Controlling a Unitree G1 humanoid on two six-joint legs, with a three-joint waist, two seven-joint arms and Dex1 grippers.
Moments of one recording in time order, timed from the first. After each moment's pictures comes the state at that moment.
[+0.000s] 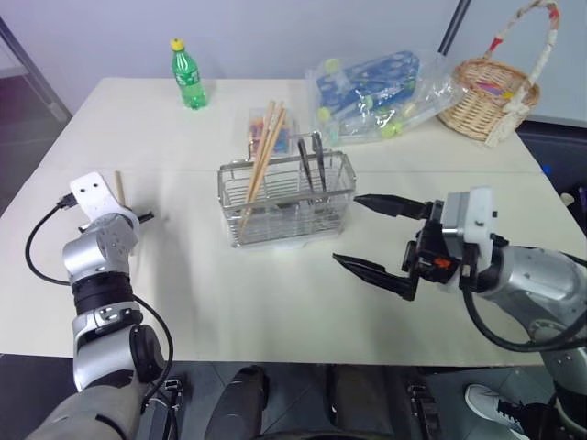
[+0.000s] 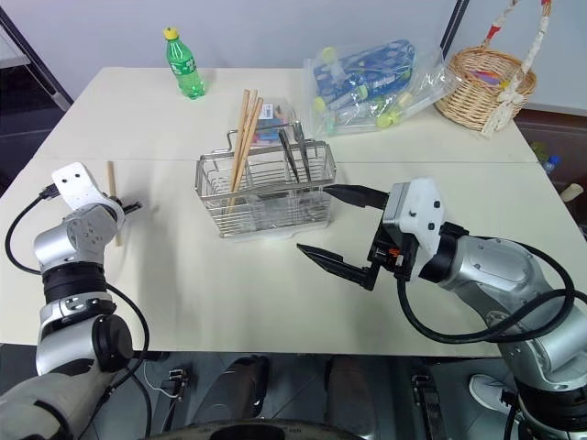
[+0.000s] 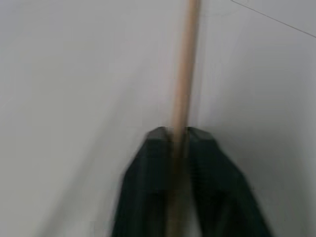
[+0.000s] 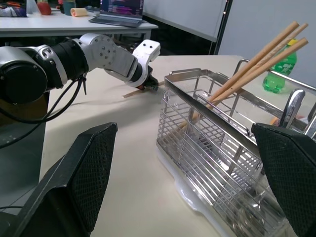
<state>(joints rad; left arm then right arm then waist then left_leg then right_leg) -0.68 0.39 0.51 0.43 -0.26 0.76 0.23 -0.16 -0.78 -0.16 -0.74 0.79 0.53 0.71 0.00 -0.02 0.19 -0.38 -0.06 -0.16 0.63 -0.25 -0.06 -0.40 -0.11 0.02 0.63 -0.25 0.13</state>
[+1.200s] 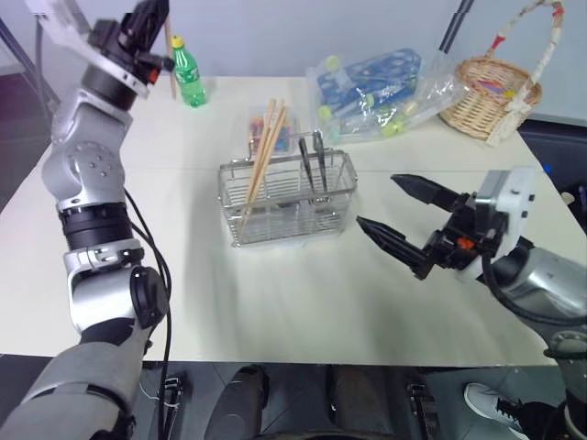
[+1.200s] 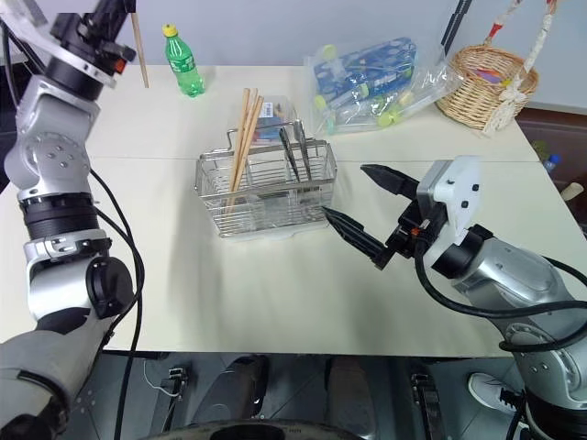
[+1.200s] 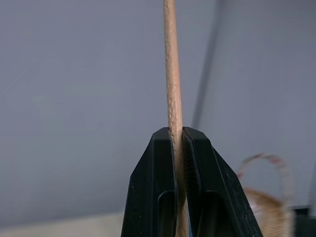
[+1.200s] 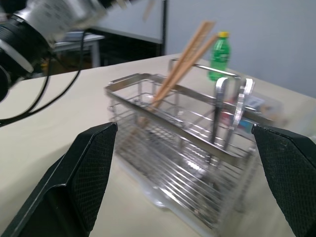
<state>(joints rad) -1.06 0.43 0.41 0.34 -0.68 0.34 -0.68 -0.09 -0.75 -0.32 -0.80 0.94 0.65 0.43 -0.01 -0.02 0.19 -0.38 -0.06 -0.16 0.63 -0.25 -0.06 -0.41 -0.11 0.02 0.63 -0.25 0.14</state>
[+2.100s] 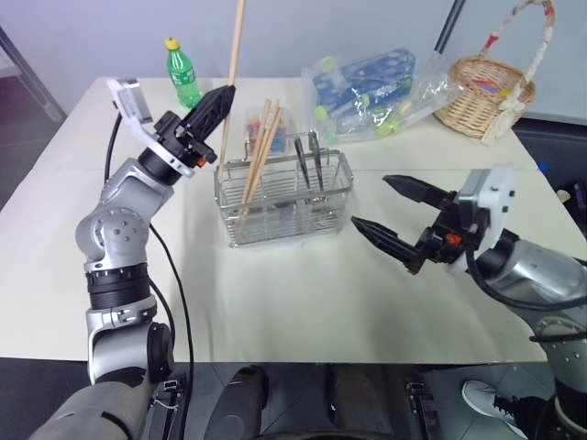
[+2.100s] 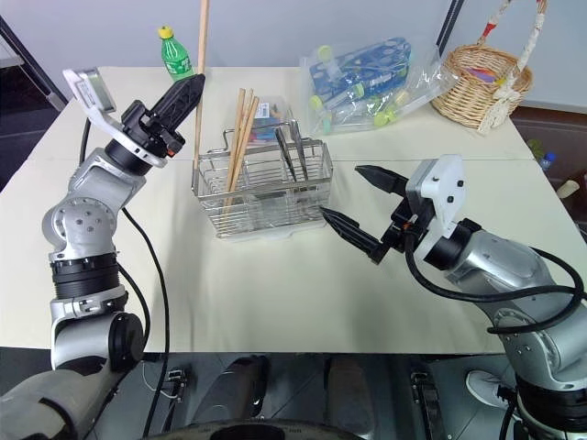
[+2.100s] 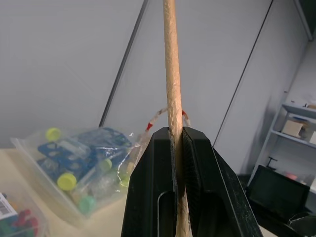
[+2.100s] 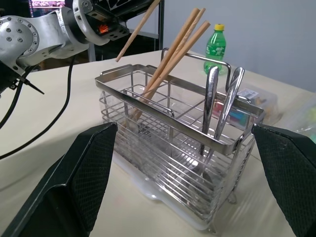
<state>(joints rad) -0.71 0.32 0.33 0.04 -0.84 0.53 -0.69 -0.16 -0.74 -0.23 -0.70 0.84 0.60 0.52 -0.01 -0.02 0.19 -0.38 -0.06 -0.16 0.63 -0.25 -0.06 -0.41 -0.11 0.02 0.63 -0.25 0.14</state>
